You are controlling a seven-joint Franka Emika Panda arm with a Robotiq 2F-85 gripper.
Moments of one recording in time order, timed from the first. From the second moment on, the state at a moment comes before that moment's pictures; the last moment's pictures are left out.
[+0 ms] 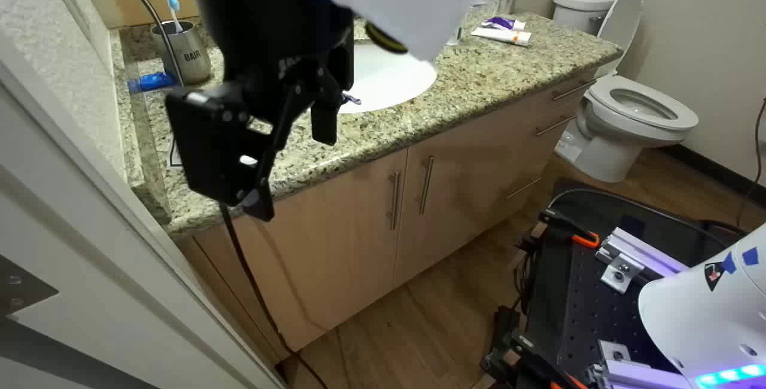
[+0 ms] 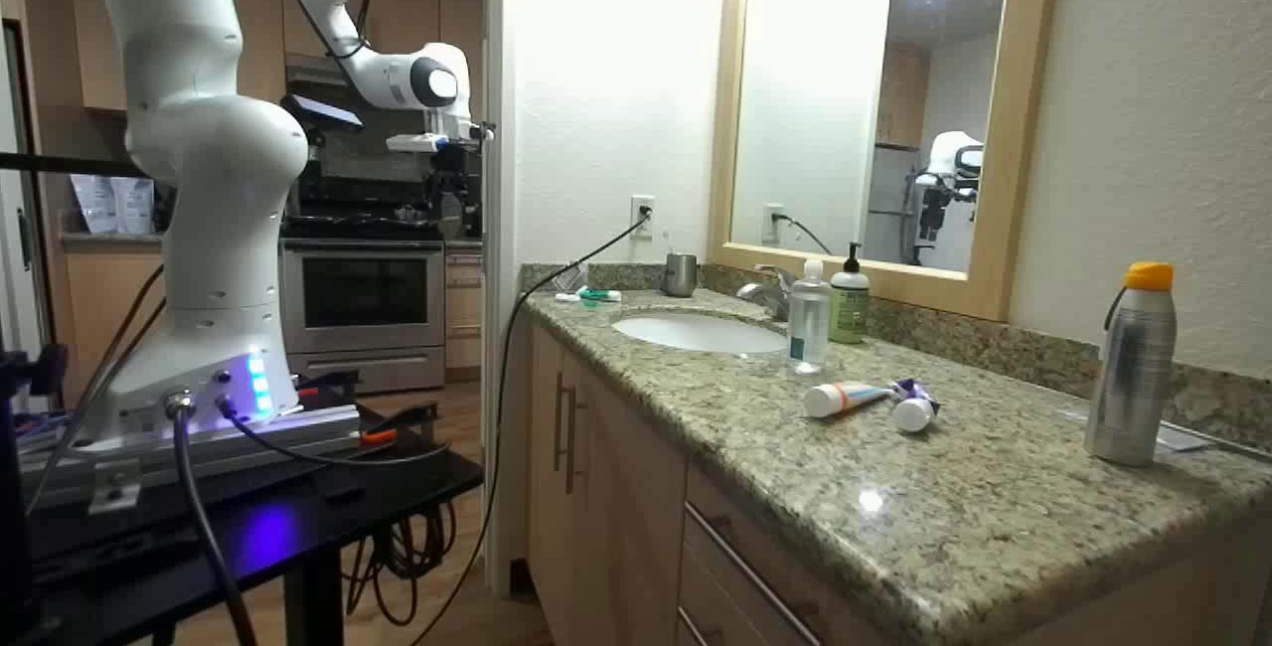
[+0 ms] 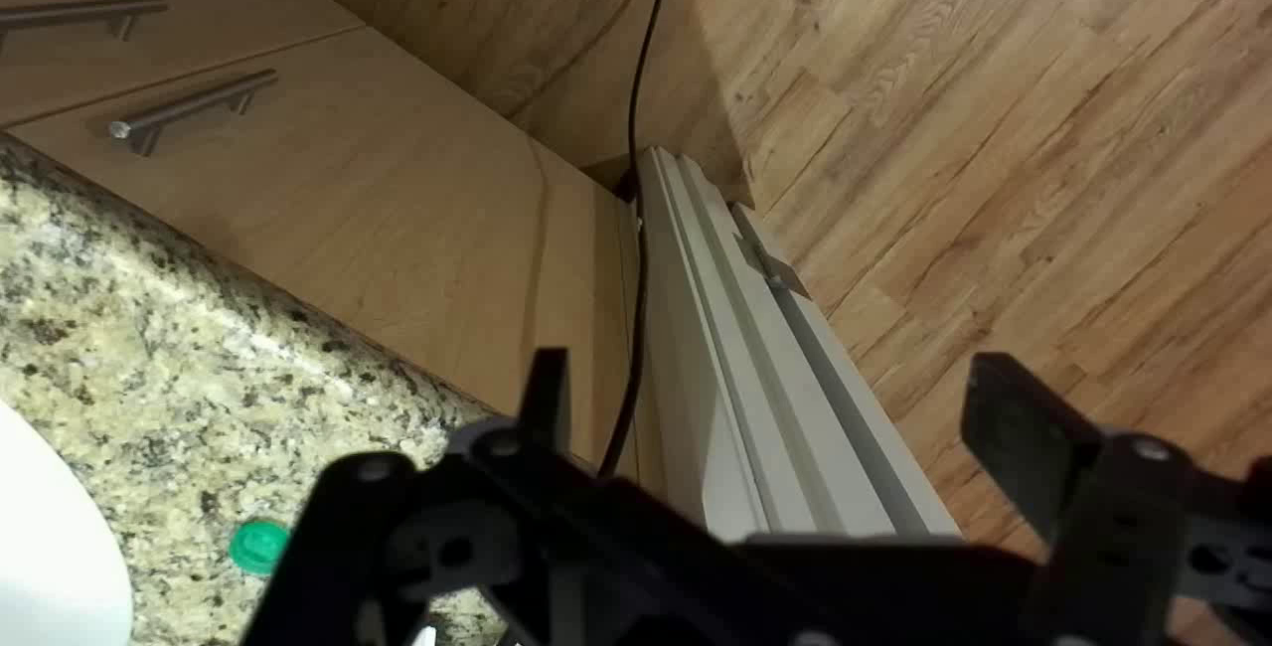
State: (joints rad) arm 0.16 -0.21 0.23 -2.40 0.07 2.31 0.20
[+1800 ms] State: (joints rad) arm -0.23 -0.16 -0.21 -2.04 0.02 2.54 0.41
